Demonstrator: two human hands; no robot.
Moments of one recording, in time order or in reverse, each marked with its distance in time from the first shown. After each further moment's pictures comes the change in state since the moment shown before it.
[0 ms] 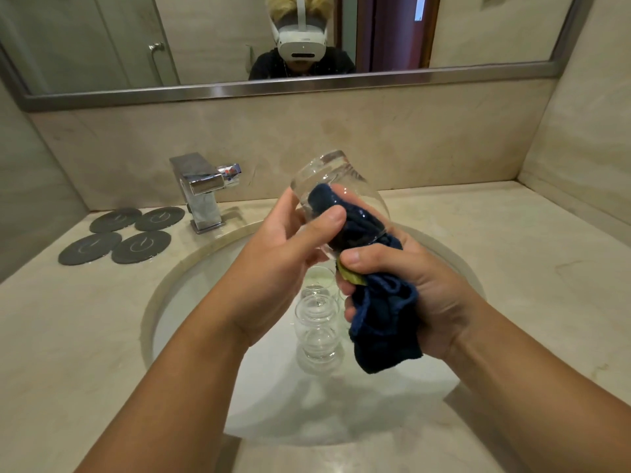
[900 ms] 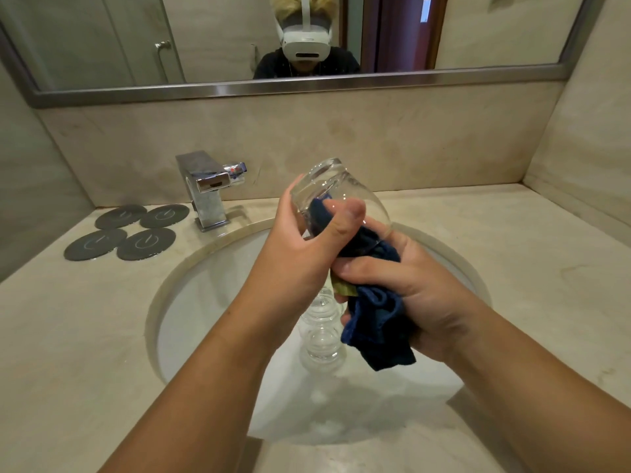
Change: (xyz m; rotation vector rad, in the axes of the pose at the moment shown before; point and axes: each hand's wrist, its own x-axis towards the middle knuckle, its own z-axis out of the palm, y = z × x) left_hand 0.004 -0.012 0.015 -0.044 0.171 0.022; right_hand 0.002 0.003 0.004 -0.112 0.028 -0.004
